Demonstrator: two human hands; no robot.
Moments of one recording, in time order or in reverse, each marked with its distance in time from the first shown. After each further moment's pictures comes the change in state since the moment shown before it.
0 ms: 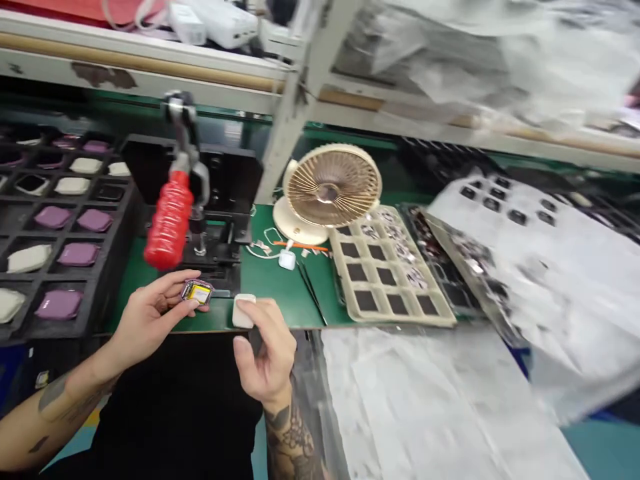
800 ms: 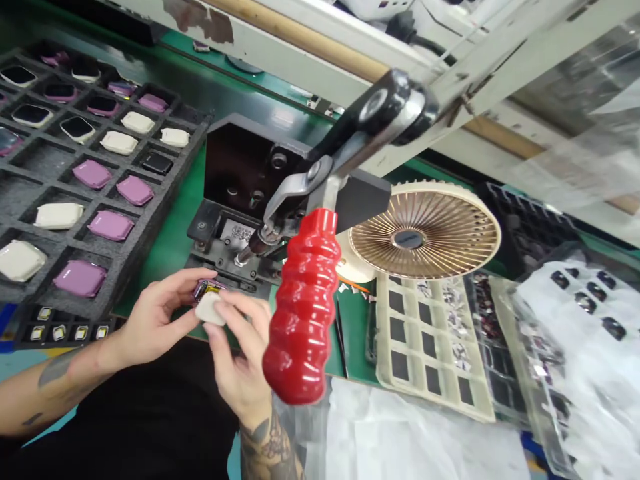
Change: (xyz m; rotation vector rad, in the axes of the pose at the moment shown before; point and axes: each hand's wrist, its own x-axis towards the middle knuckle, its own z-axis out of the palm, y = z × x) left_hand -0.007 -0.016 -0.007 -0.022 0.152 0.135; right_hand 0.034 -0.012 0.041 0.085 -0.233 0.019
